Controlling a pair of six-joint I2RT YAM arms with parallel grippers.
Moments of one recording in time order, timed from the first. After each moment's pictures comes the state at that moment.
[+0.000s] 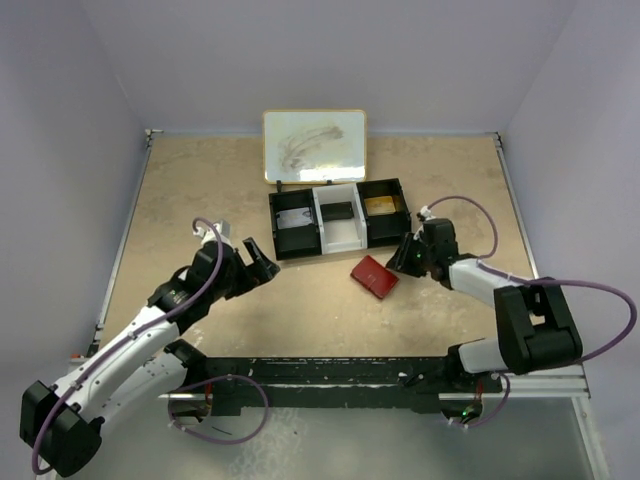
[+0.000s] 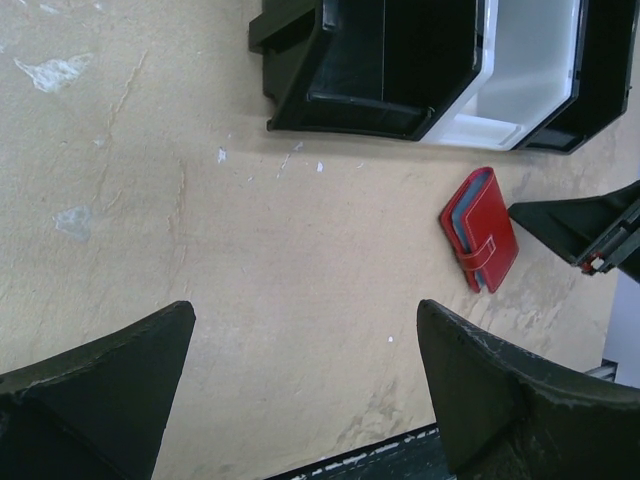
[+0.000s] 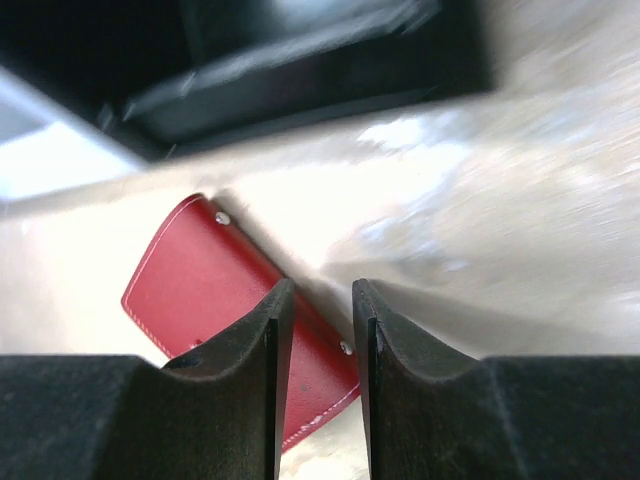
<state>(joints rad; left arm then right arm) -0.57 0.78 0.55 -0.44 -0.09 -0.92 0.18 1.42 0.55 -0.01 -0.21 0.48</state>
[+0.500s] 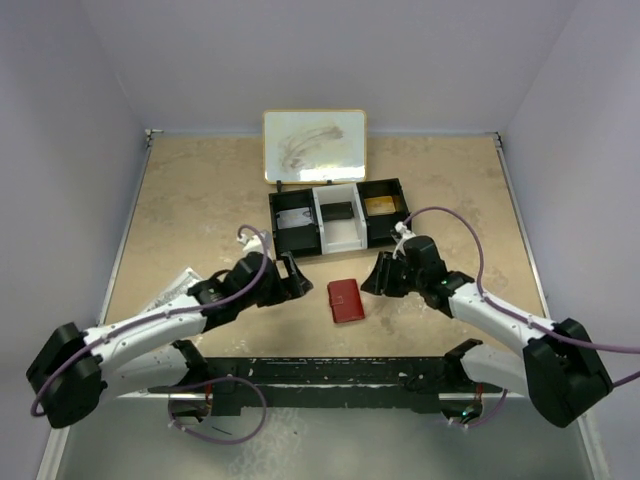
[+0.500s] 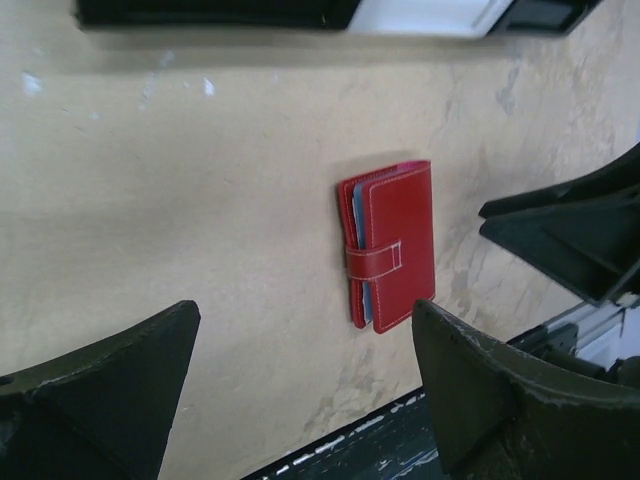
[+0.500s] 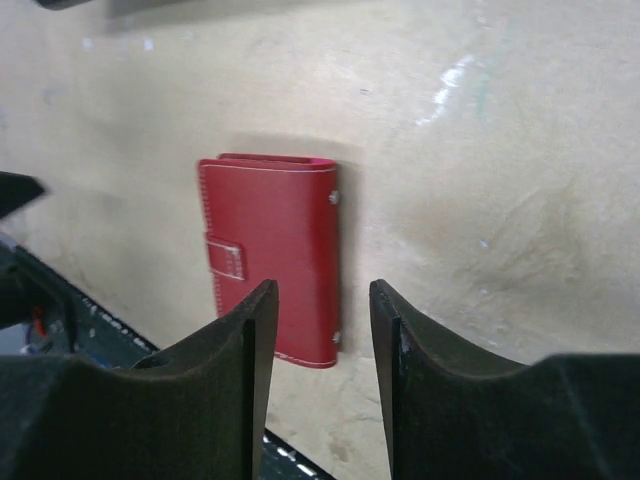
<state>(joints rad) -0.79 0.97 0.51 -0.20 -0.12 -1.00 0.51 1.14 0.46 -0.13 -0.23 0.61</state>
